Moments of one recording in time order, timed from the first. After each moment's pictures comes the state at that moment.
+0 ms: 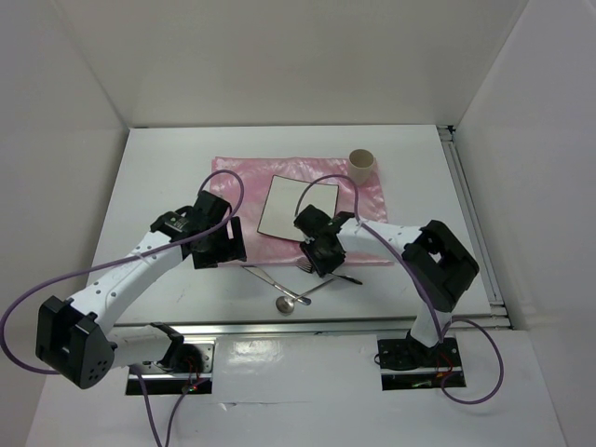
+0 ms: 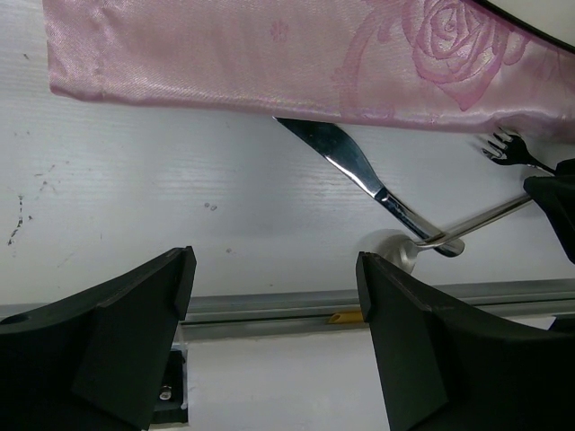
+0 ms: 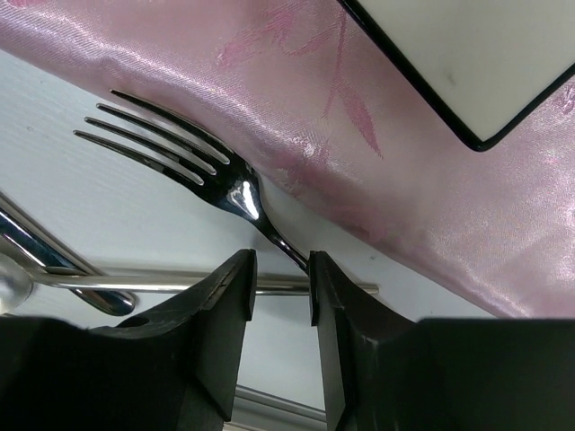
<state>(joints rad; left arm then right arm) -0.47 1.21 0.98 -0.90 -0.05 -0.69 0.79 1.74 1.07 -0.64 0.07 0.22</state>
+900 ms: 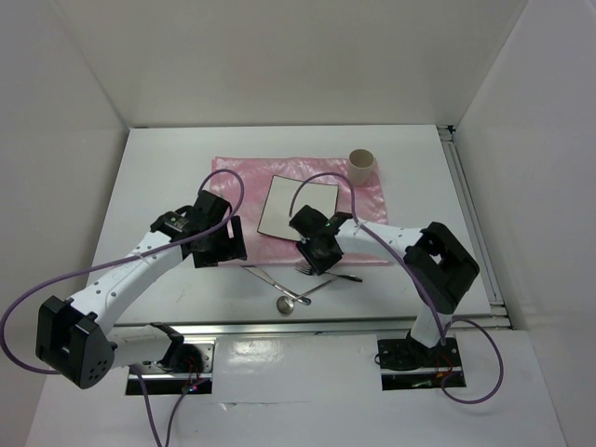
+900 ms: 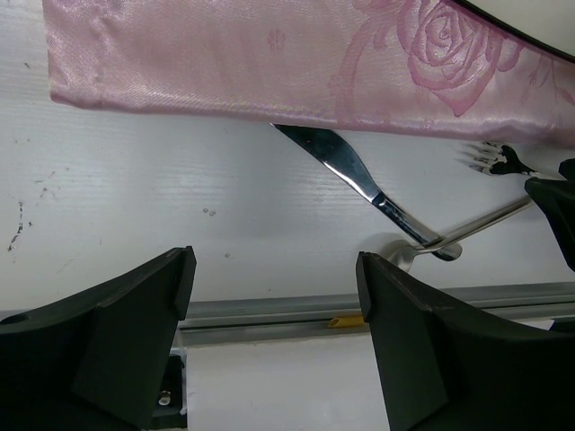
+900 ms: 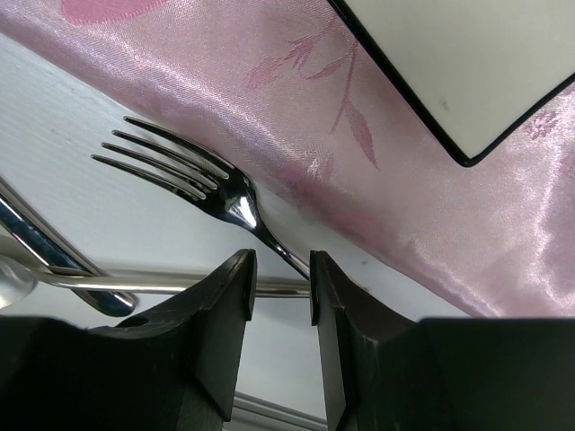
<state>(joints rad) -0.47 1.21 0.98 -0.88 -0.05 -0.68 0.82 1.73 1.10 -0.64 0.12 0.17</state>
